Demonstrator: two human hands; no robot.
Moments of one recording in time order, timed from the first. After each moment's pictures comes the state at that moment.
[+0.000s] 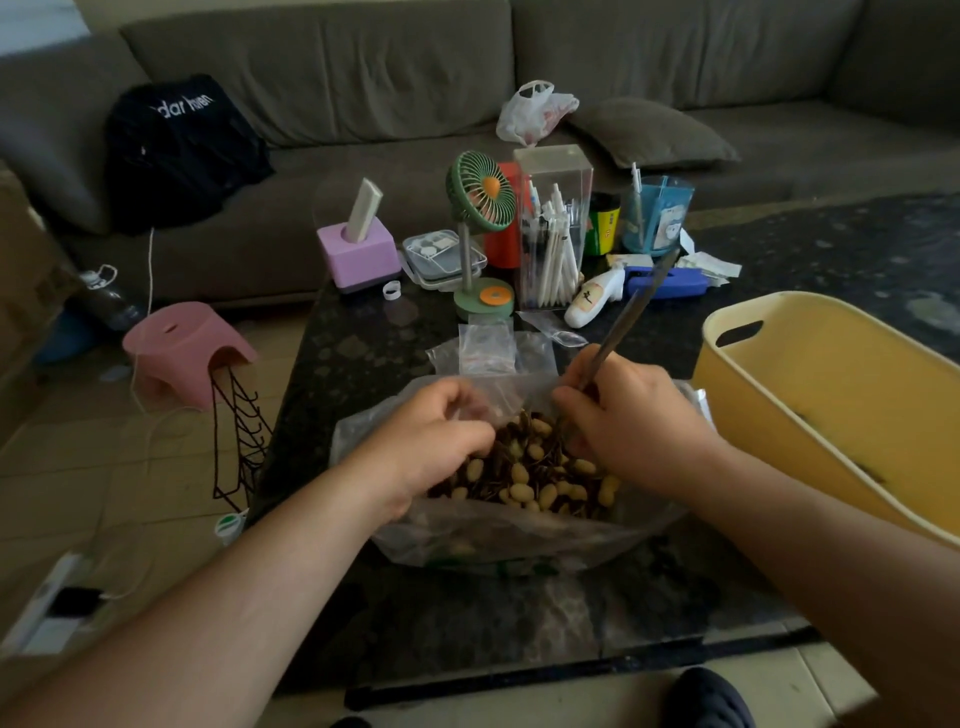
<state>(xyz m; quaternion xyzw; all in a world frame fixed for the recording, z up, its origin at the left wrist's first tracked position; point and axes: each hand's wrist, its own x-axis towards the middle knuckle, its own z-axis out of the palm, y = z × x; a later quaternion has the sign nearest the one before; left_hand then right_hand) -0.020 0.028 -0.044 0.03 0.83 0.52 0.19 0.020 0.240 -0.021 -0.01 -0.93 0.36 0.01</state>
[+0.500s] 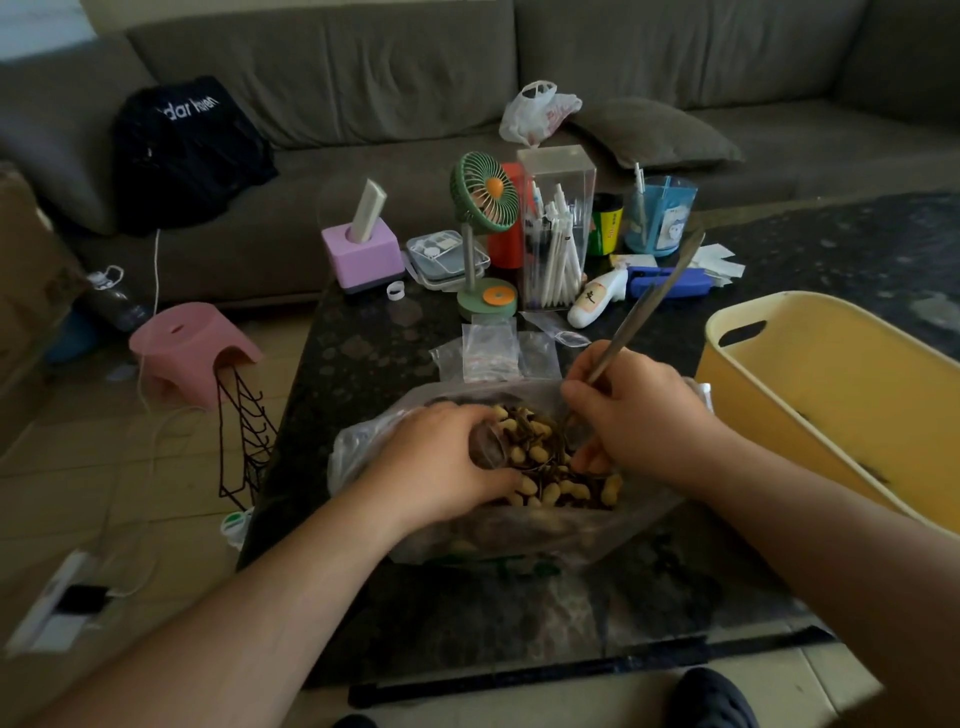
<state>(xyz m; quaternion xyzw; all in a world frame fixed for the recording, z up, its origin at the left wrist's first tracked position) -0.015 0.027 -0.052 0.19 0.96 0.19 0.08 0.026 0.236 -0.004 -0.06 -0.88 0.46 -0.07</state>
